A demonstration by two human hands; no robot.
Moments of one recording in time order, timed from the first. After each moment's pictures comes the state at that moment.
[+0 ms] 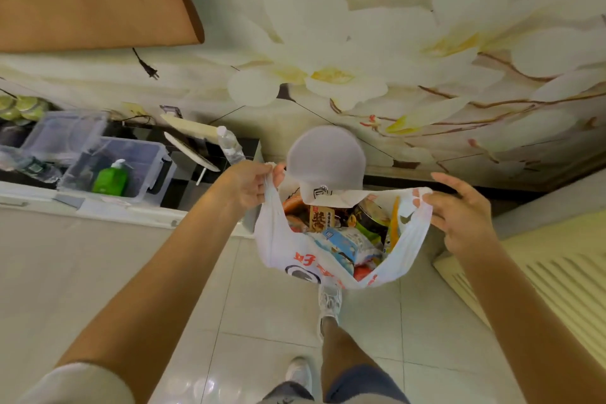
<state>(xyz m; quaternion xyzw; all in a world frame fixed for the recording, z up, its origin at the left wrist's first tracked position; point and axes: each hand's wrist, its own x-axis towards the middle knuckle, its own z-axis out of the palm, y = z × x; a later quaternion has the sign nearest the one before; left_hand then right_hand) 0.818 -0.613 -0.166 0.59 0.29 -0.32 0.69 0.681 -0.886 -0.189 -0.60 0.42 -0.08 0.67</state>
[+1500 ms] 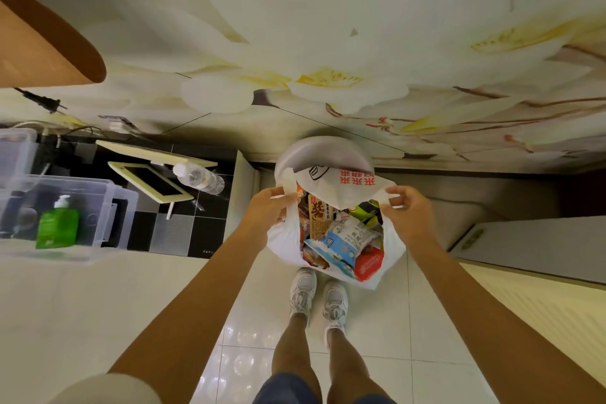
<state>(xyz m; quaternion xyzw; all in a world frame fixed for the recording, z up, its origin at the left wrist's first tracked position) 1.008 -0.700 -0.333 0.72 0.25 -0.39 0.52 0.901 -0.924 -0.344 -0.75 0.40 0.06 0.53</state>
